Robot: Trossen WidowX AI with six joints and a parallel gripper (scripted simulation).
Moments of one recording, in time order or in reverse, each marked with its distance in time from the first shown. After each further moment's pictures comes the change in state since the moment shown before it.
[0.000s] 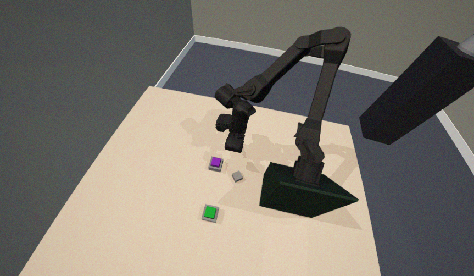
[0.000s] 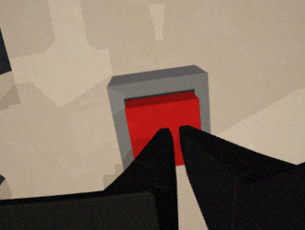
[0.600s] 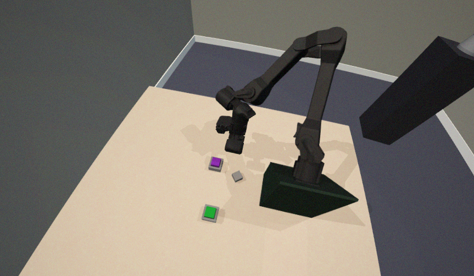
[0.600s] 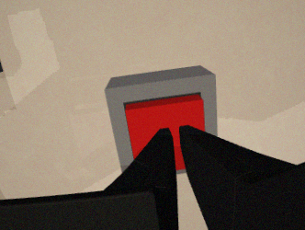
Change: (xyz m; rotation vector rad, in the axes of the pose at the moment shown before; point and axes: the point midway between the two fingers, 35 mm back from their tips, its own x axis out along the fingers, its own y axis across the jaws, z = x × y) arm 0.010 0.001 -0.001 -0.003 0.003 0.000
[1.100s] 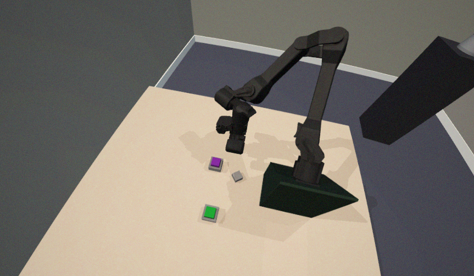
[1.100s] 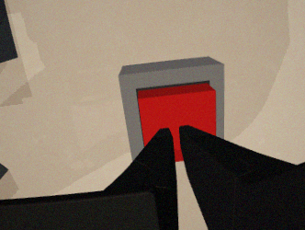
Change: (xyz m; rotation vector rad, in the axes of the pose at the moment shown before) arm -0.007 0.004 -0.002 -0.017 0.015 0.014
